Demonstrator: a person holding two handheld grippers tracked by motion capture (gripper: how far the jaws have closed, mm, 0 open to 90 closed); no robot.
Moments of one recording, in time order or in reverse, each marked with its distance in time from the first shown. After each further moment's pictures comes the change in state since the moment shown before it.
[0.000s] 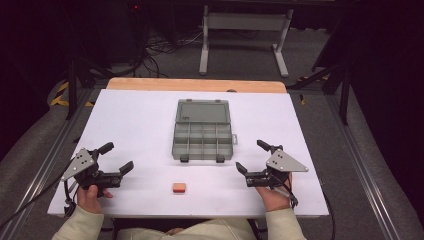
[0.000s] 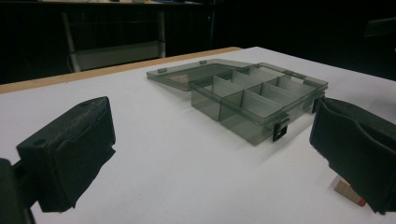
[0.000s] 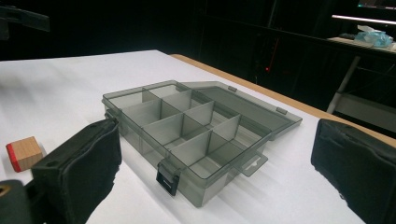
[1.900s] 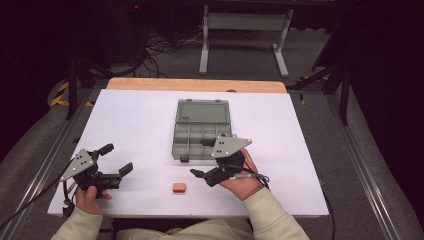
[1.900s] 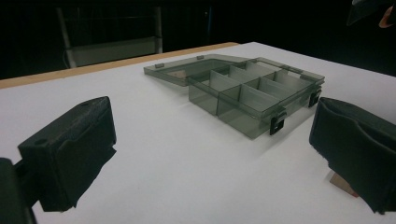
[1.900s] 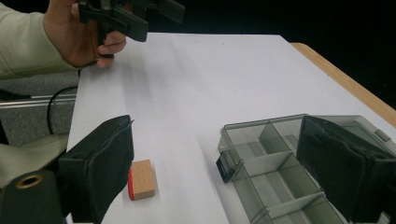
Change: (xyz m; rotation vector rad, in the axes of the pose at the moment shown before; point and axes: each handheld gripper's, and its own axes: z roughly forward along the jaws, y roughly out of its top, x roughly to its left) left arm 0.001 -0.001 -0.002 0.014 -0.015 0.001; right arm 0.062 0.076 0.085 0.193 0.462 -0.186
